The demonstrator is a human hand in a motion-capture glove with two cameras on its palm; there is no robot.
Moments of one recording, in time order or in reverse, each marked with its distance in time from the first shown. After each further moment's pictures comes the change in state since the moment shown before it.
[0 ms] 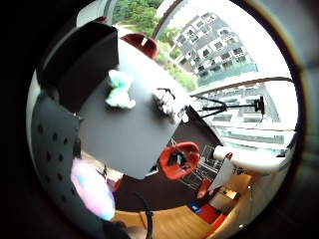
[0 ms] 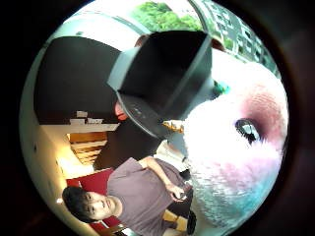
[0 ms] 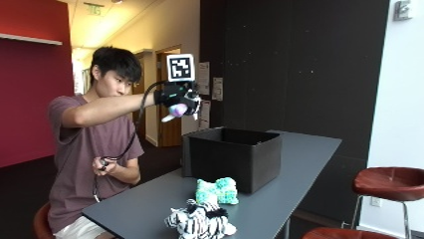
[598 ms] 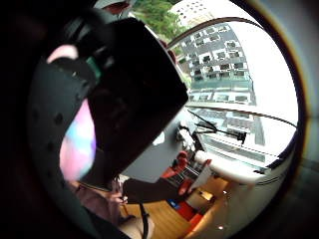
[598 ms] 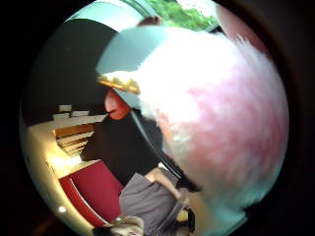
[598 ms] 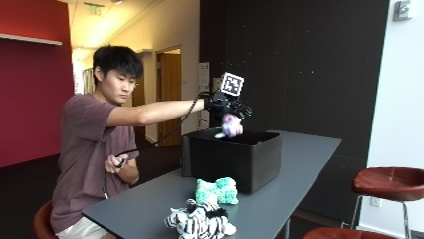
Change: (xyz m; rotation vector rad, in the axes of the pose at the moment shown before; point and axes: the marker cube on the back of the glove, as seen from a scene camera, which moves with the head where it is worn) arm -0.208 -0.166 0.074 -0.290 0.169 -0.001
